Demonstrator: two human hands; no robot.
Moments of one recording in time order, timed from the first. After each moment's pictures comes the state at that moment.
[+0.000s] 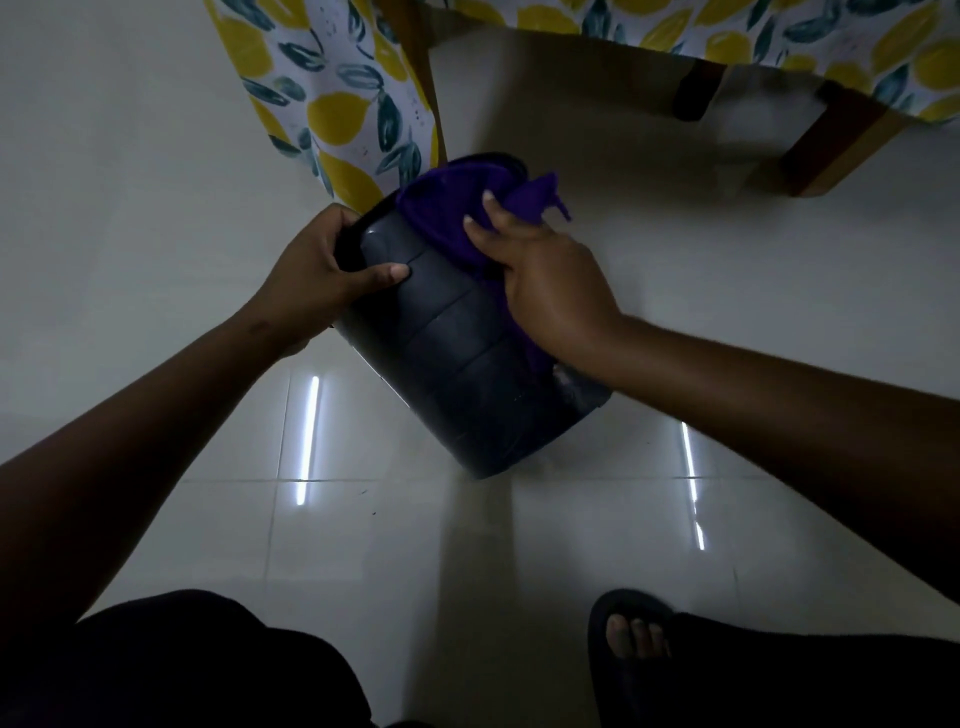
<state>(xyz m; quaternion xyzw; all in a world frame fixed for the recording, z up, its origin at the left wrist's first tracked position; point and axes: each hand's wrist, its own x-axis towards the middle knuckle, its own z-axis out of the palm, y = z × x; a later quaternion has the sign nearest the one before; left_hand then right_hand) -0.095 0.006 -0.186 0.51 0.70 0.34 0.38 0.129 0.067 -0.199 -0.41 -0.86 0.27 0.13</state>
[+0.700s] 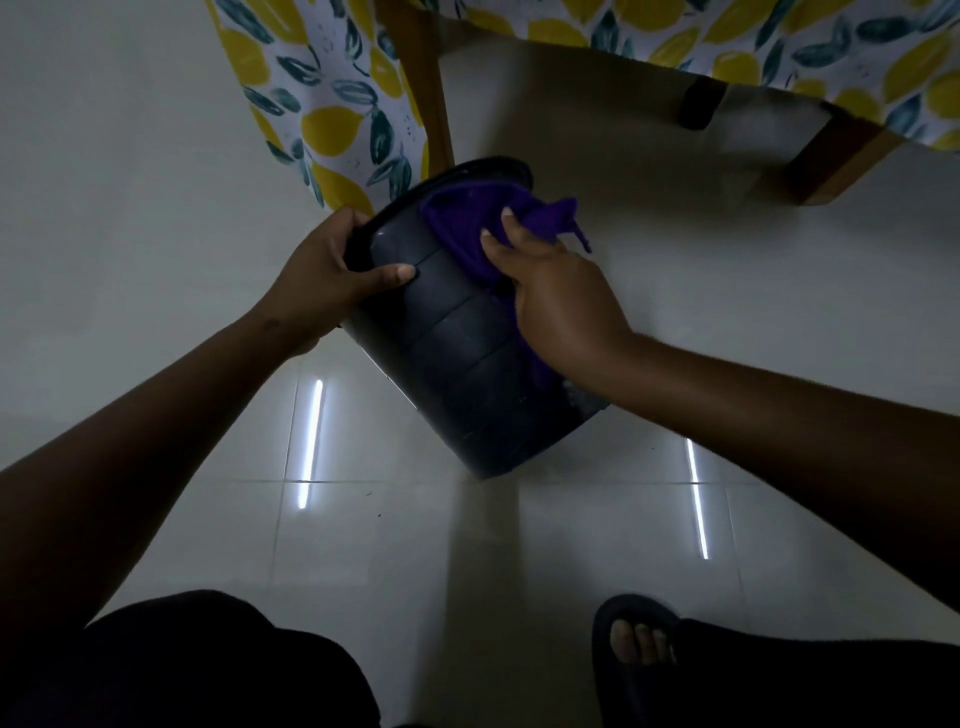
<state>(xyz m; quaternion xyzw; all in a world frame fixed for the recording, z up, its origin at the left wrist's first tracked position) -0.100 0.005 -0.185 0.51 0.69 0.34 0.39 0.132 0.051 -0.201 -0.44 -0.85 0.24 0.15</state>
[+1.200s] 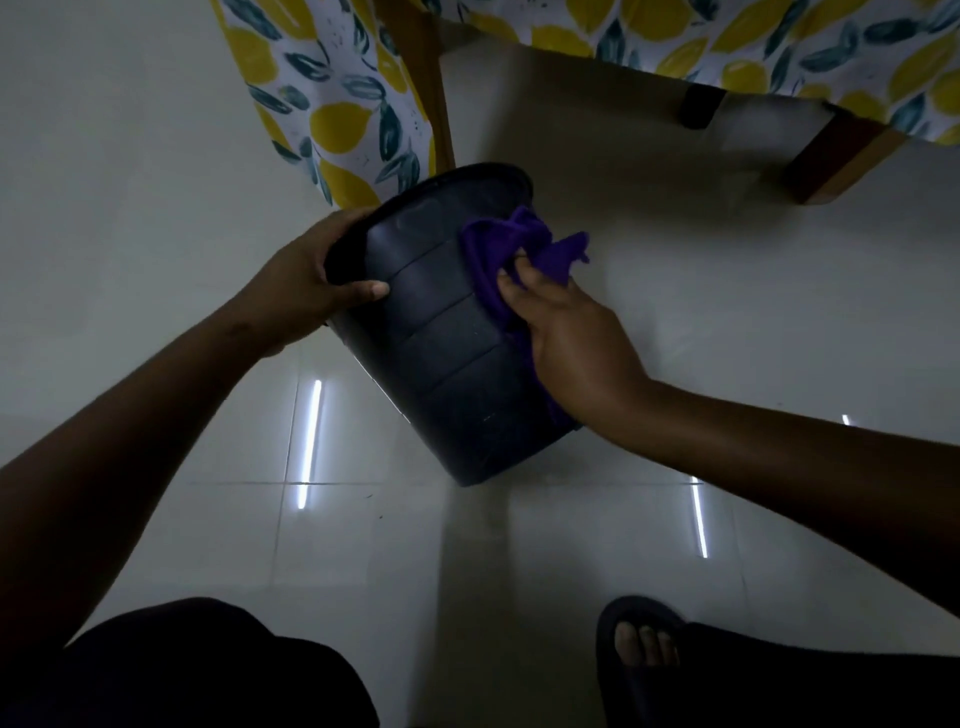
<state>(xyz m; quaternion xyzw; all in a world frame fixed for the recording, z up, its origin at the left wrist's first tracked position) -0.124 0.000 -0.181 0.57 0.66 0.29 0.41 0.149 0.023 -0.217 -0.44 -0.85 0.25 0.16</state>
